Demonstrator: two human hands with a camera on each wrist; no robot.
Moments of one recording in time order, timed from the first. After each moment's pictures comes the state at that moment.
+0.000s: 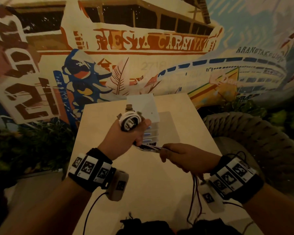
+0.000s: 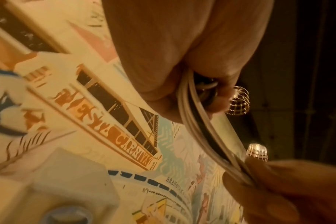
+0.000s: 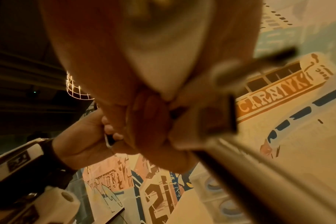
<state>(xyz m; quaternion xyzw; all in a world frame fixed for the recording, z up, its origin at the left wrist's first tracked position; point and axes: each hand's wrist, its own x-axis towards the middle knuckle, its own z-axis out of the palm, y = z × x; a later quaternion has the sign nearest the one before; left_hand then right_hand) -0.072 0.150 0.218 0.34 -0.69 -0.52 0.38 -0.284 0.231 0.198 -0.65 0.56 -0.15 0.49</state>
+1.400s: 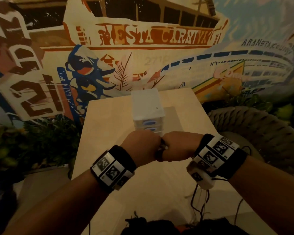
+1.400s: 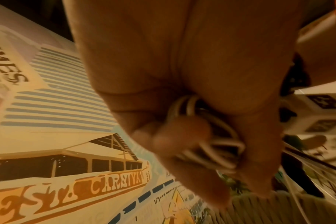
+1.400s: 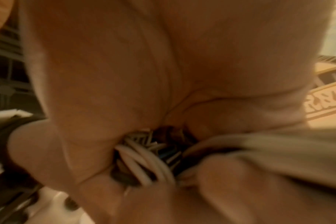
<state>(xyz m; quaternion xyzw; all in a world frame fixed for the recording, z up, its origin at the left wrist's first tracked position) -0.093 0.169 0.202 0.36 -0.92 0.00 -0.14 -0.239 0.196 0.209 -0.72 0.61 0.06 0.33</state>
